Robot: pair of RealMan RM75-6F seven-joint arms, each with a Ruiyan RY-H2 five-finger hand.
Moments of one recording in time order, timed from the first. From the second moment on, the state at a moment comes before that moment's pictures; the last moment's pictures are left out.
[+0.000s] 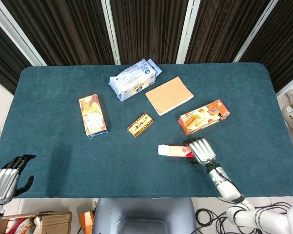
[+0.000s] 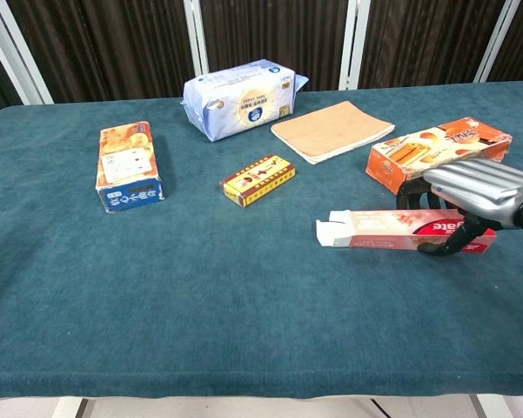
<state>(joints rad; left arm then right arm) -0.11 -1.06 0.02 -1.68 1.54 1.41 0.01 0.55 -1.60 0.07 -1.24 -1.37 1.02 -0.27</state>
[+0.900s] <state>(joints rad) -0.09 -1.04 0.02 -1.69 1.53 1.44 0.01 0.56 -1.53 0.02 -1.23 -1.64 1.21 -0.34</state>
